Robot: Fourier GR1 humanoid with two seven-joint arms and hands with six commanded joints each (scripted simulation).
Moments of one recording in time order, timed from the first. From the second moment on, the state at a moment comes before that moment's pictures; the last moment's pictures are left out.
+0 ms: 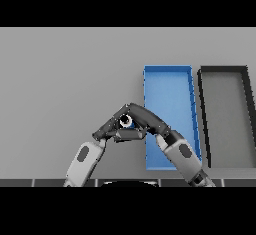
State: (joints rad) left arm -0.20 -0.07 -0.40 -1.59 -0.04 -0.39 -0.02; right arm -0.46 -0.08 0.43 -1.93 -0.08 0.29 0.51
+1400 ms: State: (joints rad) left arm -0.19 0.00 -0.40 -1.59 -0.17 -0.37 0.07; right arm -0.49 0.04 0.38 -1.96 -0.10 0.20 0.58
